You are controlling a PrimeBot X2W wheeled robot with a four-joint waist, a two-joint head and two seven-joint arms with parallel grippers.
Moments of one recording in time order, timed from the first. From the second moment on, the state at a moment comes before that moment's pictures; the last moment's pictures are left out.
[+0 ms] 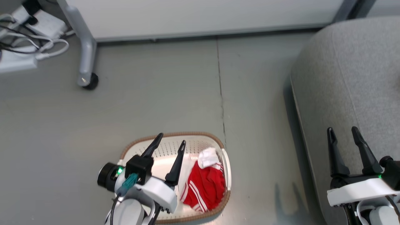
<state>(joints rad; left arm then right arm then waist) -0.26 0.05 -0.39 0.44 -0.21 -0.02 -0.26 -0.10 -0.16 0.06 0.18 0.35 0.13 -0.26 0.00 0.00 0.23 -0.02</state>
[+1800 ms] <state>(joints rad) -1.02 0.19 -0.94 1.28 -0.01 -0.13 -0.20 -0.26 -0.05 0.22 0.09 0.33 0.13 -0.26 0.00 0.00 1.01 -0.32</state>
